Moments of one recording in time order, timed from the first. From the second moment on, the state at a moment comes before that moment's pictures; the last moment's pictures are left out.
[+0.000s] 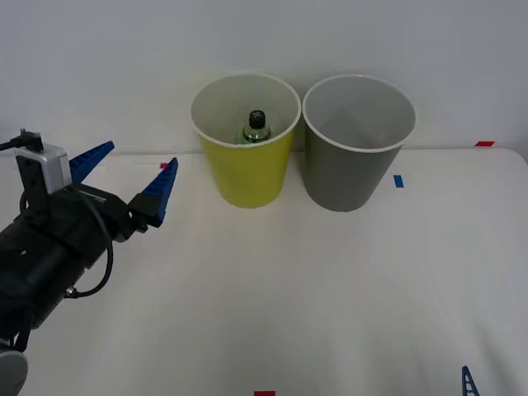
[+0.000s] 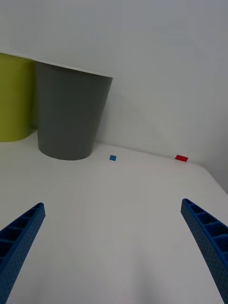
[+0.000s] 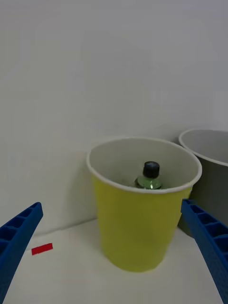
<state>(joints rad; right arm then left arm) 0.98 -0.26 0.00 -1.80 0.11 -0.93 1.43 0.31 0.53 -0.06 -2.40 0.58 0.34 -1.60</state>
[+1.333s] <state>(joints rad) 0.98 -0.26 0.00 -1.80 0.11 -0.93 1.43 0.77 0.51 -0.26 -2.14 0.12 -0.23 -1.44</state>
